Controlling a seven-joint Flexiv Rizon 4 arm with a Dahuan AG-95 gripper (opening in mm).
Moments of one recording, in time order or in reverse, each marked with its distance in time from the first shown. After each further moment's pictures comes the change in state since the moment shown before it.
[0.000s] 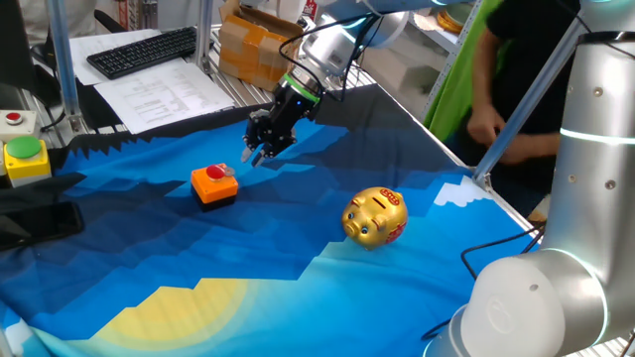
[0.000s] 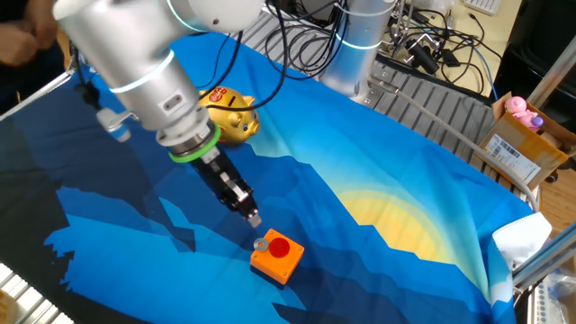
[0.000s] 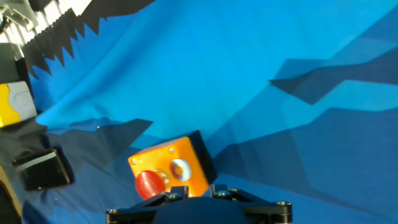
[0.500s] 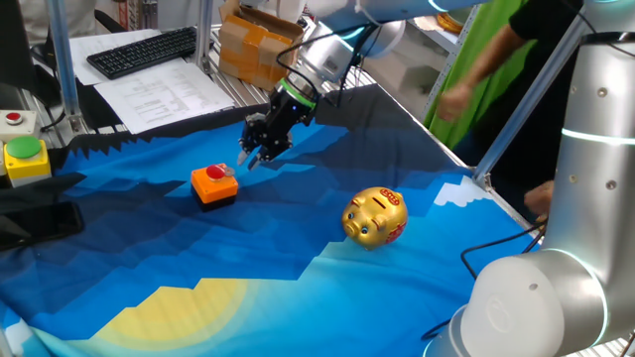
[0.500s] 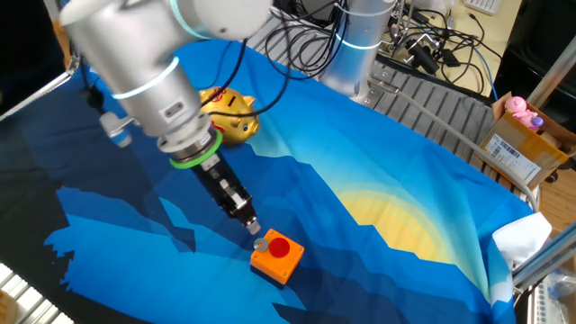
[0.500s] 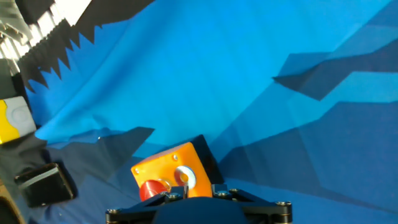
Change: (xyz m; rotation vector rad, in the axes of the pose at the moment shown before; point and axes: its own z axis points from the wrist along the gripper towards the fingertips) arm -0.014 0.001 0.006 -0.011 0.001 0.022
